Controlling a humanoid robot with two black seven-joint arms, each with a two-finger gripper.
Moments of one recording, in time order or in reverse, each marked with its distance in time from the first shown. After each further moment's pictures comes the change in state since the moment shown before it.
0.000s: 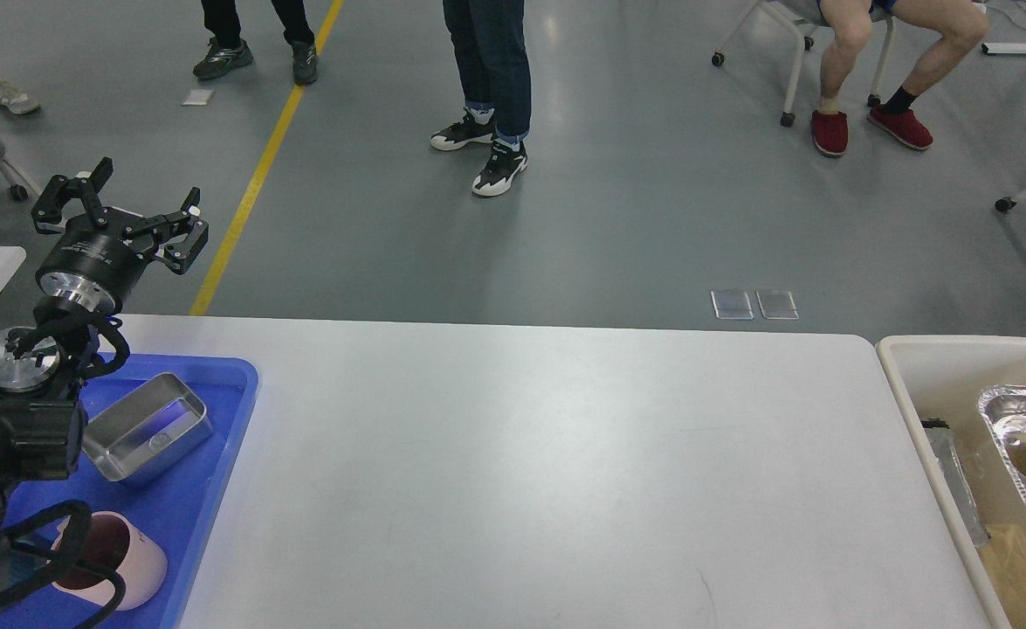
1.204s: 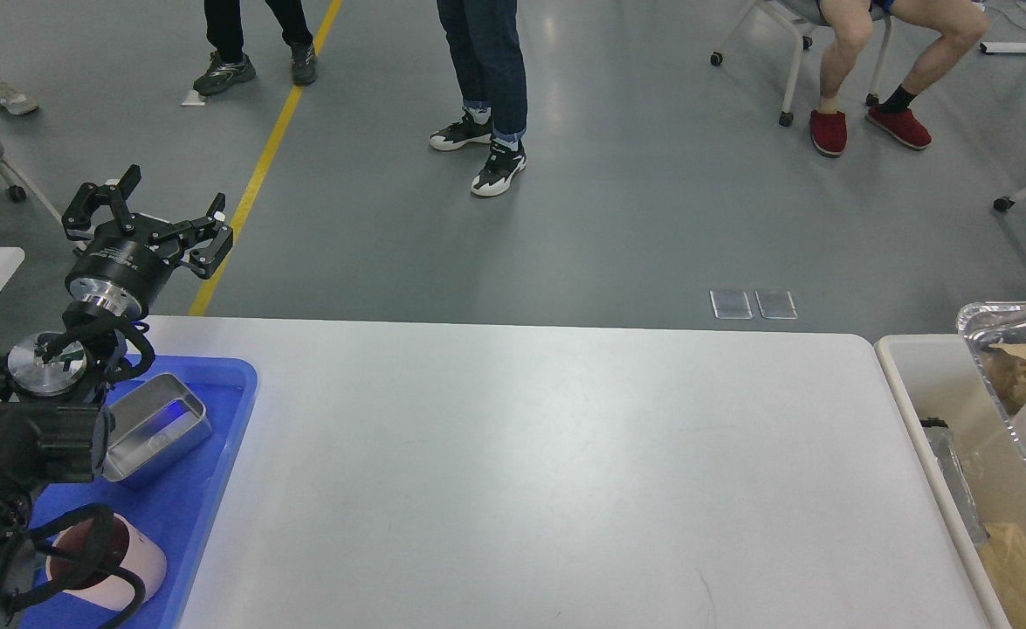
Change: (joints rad) left arm 0.002 -0.041 -0.002 0.002 -0.009 -0.004 0.000; right arm 0.088 -0.041 -0.024 0.010 -0.024 0.079 -0.002
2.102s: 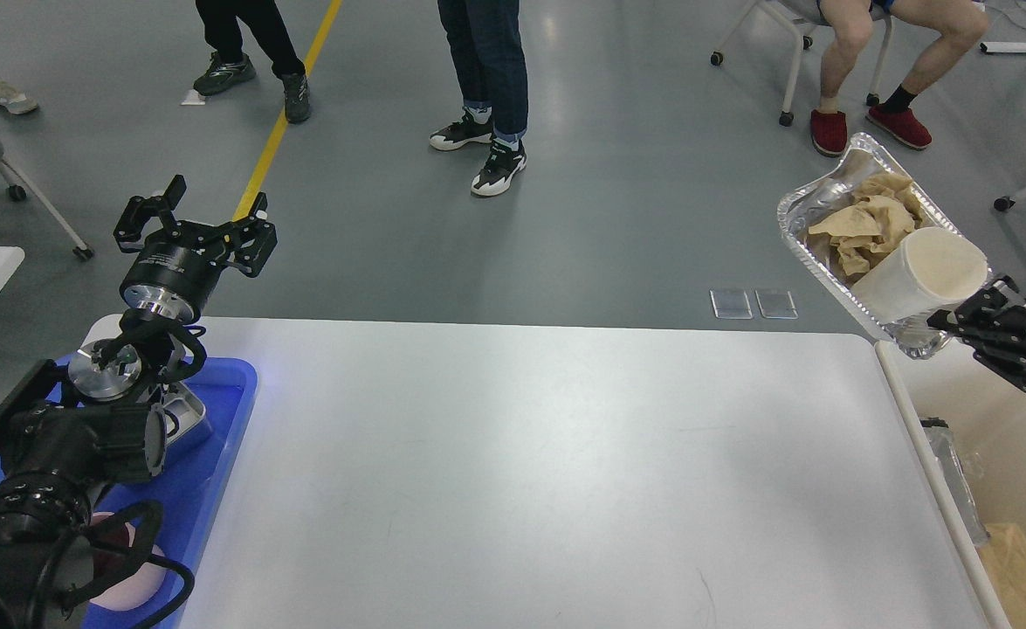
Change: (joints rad) left arm -0.003 -0.100 -0.089 0.001 -0.002 0.003 0.004; right arm 0.308 -0.058 -0.020 0.153 -0.012 0.569 -0.002
